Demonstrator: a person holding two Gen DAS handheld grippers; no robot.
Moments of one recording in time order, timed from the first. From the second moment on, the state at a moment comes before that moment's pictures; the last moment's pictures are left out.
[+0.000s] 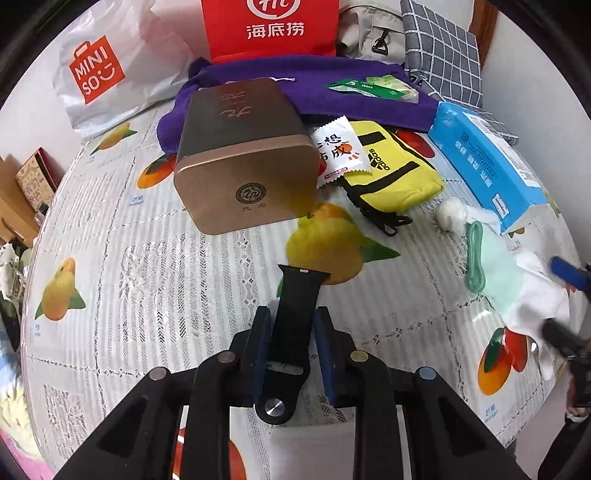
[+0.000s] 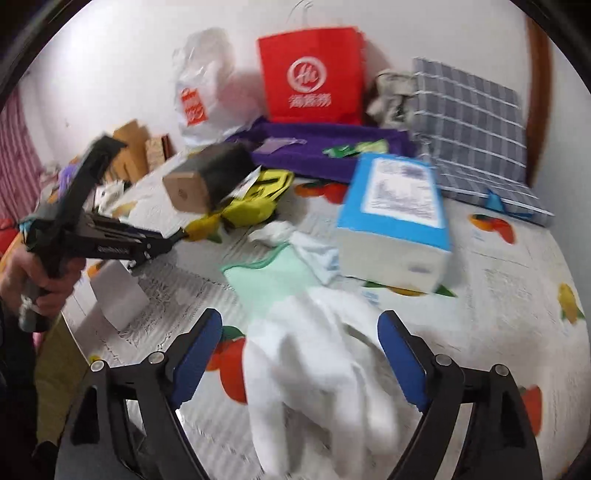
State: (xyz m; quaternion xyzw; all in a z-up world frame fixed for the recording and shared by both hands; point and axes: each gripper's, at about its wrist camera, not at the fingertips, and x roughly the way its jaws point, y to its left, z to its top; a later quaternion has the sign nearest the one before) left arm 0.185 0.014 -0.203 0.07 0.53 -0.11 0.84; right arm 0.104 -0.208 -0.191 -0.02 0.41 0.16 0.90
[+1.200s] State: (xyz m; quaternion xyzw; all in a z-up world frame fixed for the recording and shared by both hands) left arm 0.184 0.047 -0.141 -0.02 0.47 -0.10 0.87; right arm 0.122 -0.237 -0.135 0.03 0.39 0.10 0.92
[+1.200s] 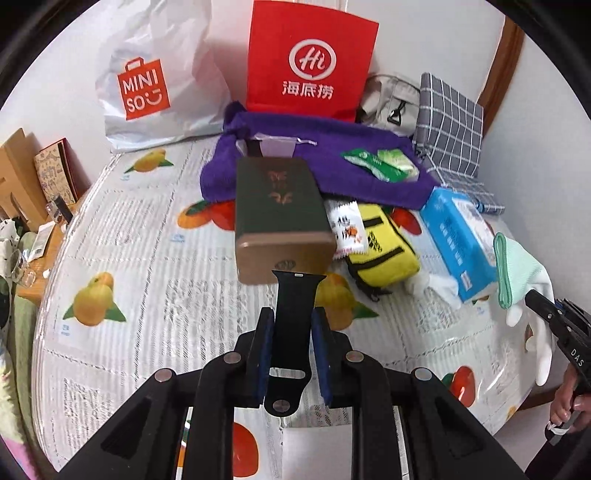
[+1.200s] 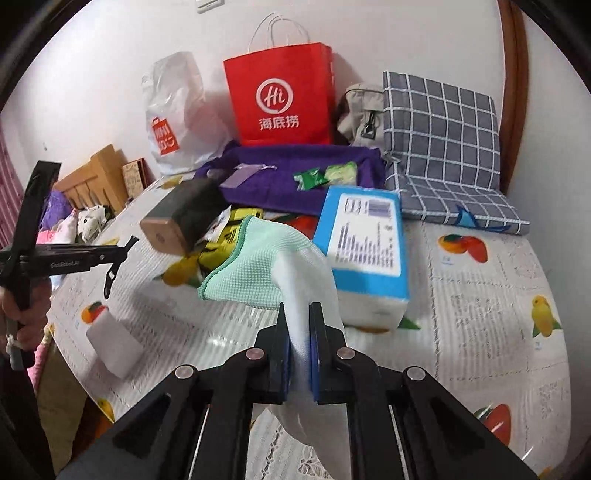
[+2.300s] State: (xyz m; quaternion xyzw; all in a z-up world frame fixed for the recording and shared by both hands) left arm 0.309 0.042 -0.093 -0.04 0.45 -0.09 0.89; right arm 0.297 -0.227 -0.066 0.04 0.36 0.10 0.93
